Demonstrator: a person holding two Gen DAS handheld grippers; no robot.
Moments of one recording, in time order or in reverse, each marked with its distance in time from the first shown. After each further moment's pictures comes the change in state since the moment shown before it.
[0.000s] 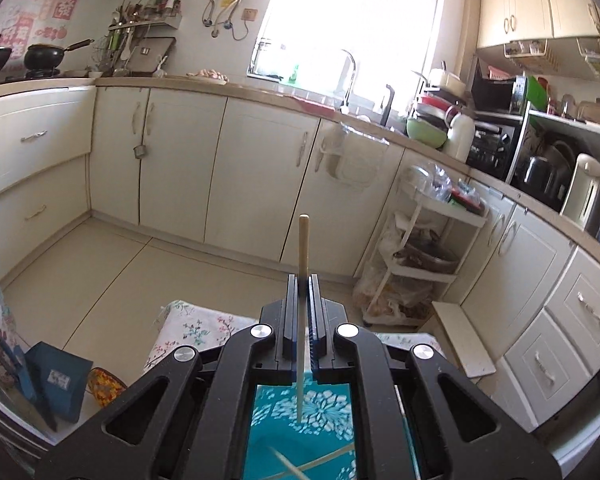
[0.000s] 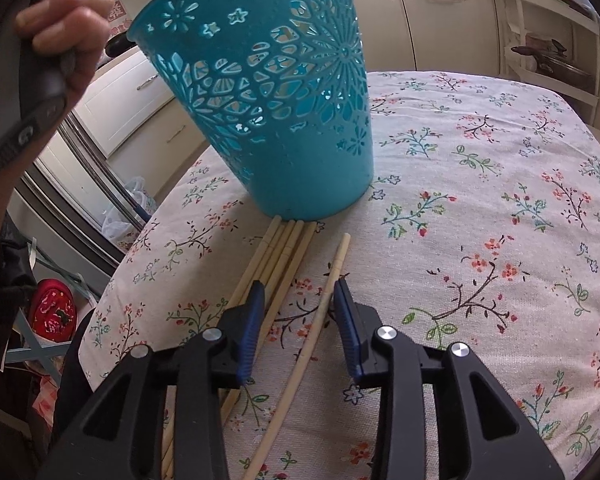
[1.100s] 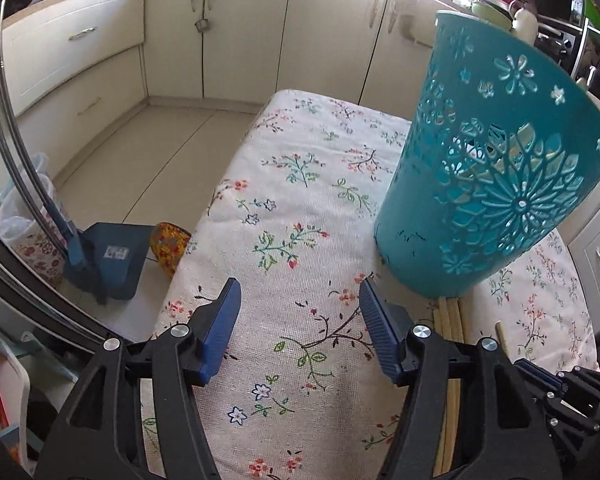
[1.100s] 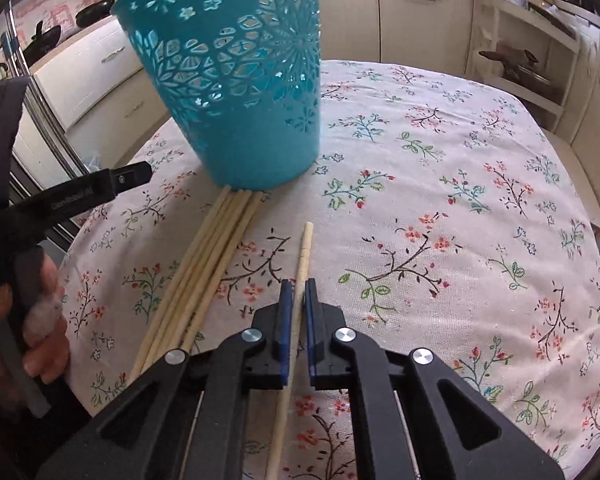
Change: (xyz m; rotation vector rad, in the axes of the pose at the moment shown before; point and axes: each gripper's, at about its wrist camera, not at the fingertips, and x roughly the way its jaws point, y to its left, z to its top) left arm -0.021 0.098 -0.182 -0.016 0.403 0.207; right arm -0.019 0.004 -0.012 -0.093 0.069 -0.244
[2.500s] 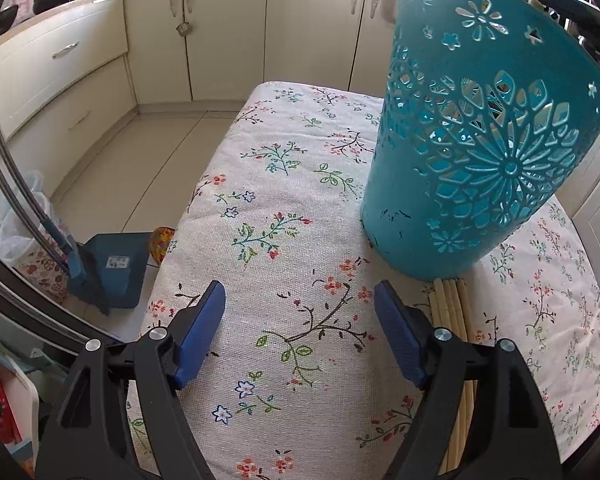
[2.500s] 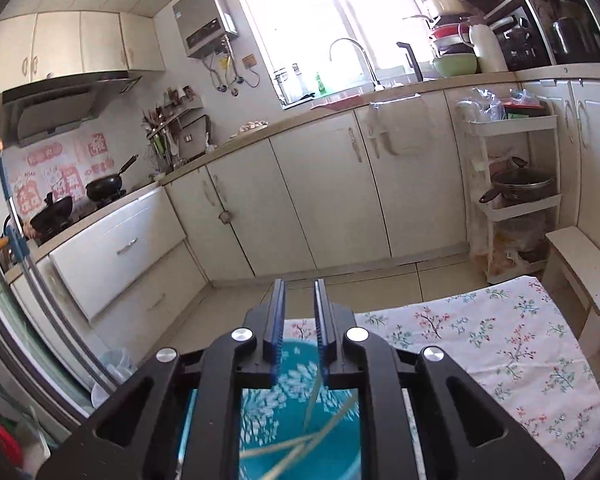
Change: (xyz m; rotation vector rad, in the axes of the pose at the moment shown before) left arm 0.007 -0.018 -0.004 0.088 0.019 0.022; right arm -0.080 -0.019 0.146 0.232 -0.602 0.121
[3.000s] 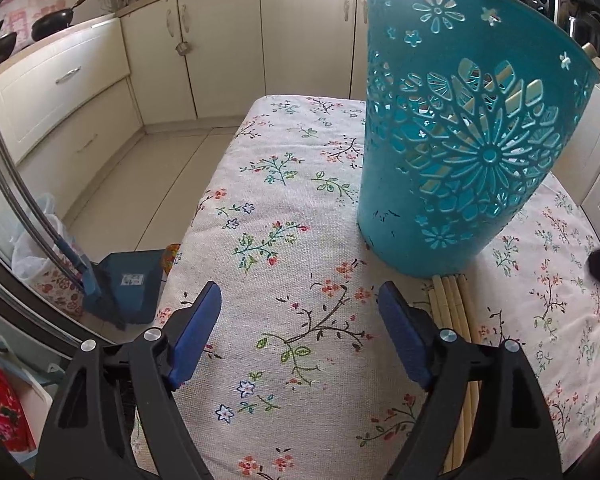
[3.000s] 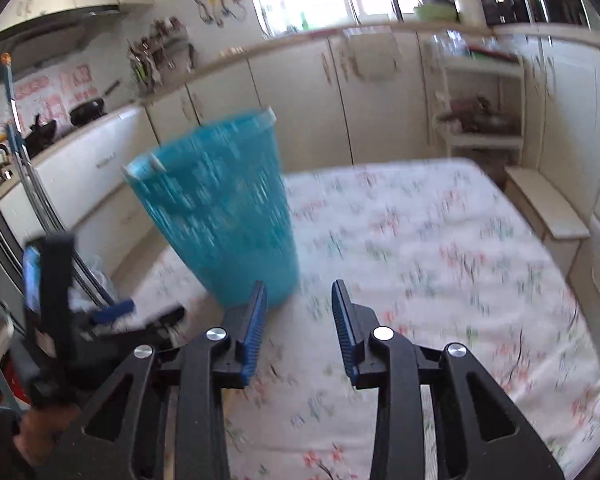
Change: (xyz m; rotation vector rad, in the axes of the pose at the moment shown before) left arm -0.007 -0.011 -0.003 0.060 -0.044 0.050; right arm -0.045 -0.044 -0.132 -0.012 0.303 -0.120
